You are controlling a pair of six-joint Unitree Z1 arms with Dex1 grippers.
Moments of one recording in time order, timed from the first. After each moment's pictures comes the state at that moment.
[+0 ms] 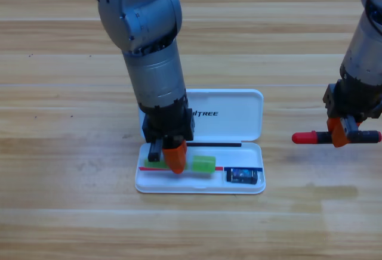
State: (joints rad) arm 0 -0.81 2.21 -1.73 1.01 -0.14 0.77; arm 1 0.66 1.99 -1.49 0.99 -0.01 -0.94
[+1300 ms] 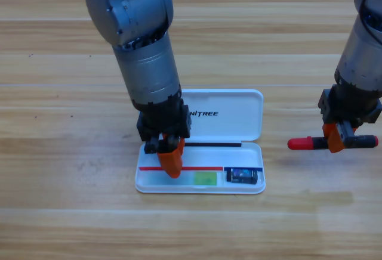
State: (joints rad) arm 0 -0.81 2.16 -1.69 1.01 -0.15 0.77; arm 1 0.70 1.98 -1.49 1.00 -0.01 -0.93
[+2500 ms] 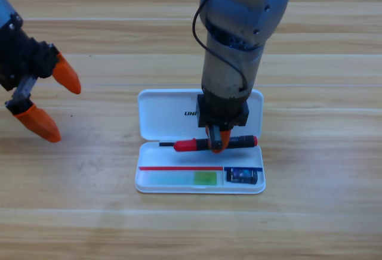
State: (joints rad) arm 0 -0.34 1.78 -1.41 1.05 -0.36 1.20; arm 1 0.94 2.35 -2.11 1.19 -0.01 -0.77
